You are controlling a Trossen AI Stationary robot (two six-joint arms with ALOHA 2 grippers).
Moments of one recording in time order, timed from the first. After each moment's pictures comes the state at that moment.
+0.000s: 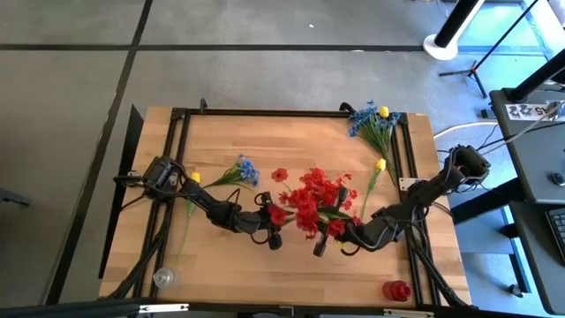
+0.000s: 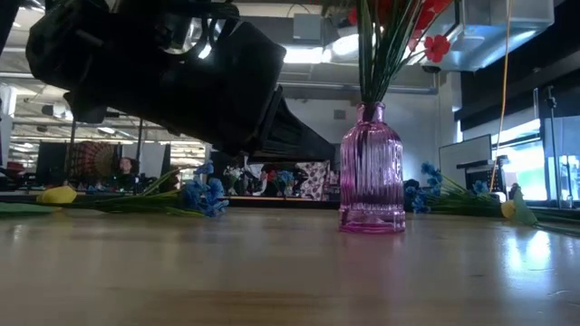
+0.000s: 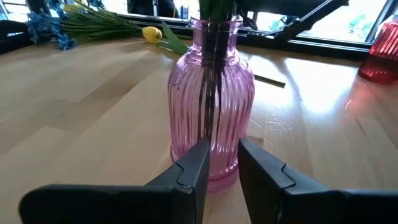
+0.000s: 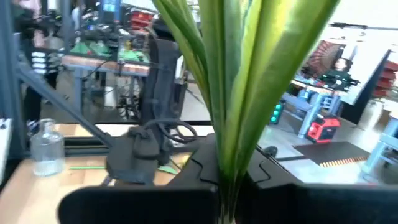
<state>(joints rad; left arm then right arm) -0.35 2.00 0.78 0.91 -0.59 -0.25 0.62 1.54 1.03 0.58 1.00 -0.22</state>
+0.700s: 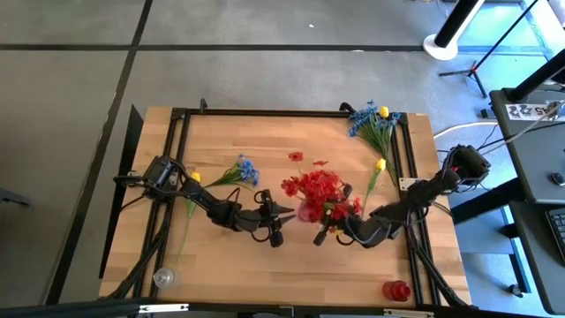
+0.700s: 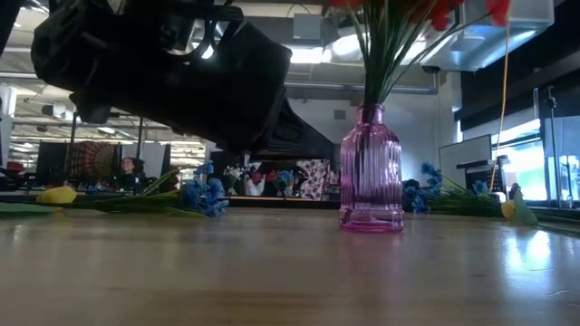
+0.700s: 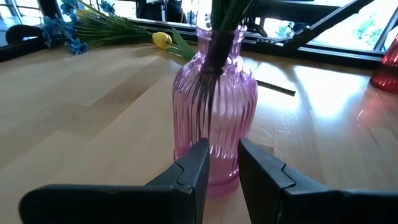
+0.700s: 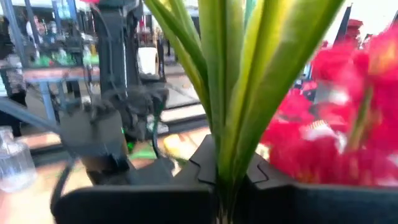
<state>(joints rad) -0.34 2.00 0.78 0.93 -0.61 -0.25 0.59 1.54 0.87 0.63 1.11 0.06</state>
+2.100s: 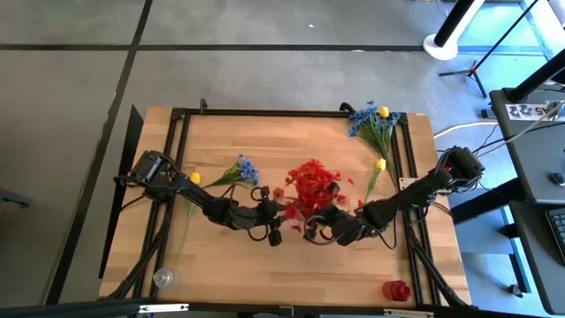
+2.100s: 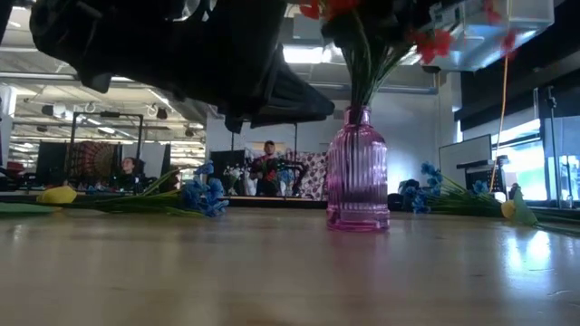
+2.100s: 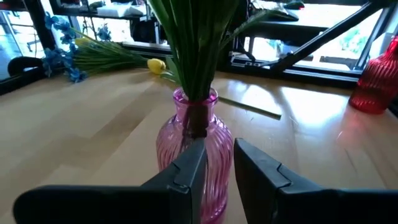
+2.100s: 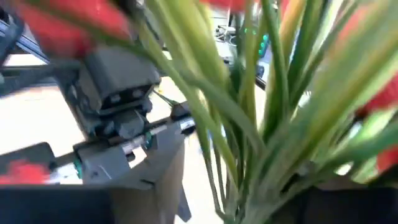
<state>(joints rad) -0.34 1.90 0.78 0.87 -0.61 -0.19 0.50 1.60 0.96 0.21 0.96 0.24</state>
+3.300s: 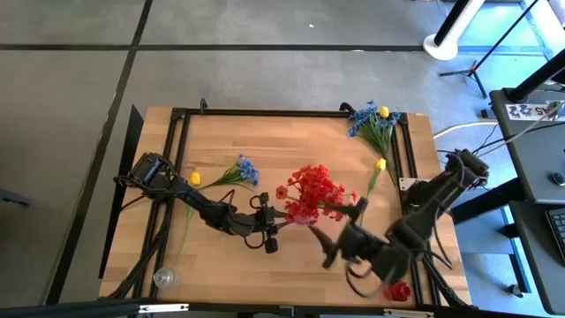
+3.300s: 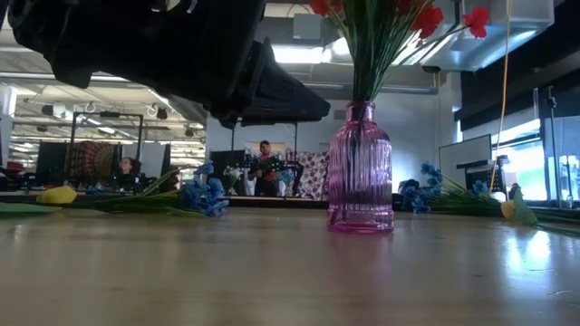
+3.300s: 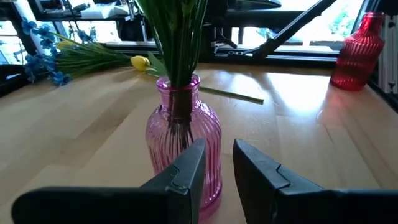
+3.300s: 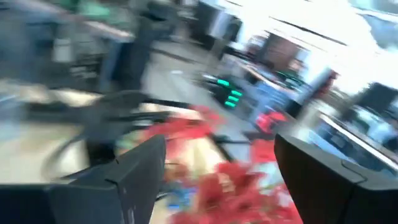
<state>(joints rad) -0.40 1.90 0.78 0.84 -0.62 -0.15 0.78 1.59 1.41 -0.08 1.29 -0.15</state>
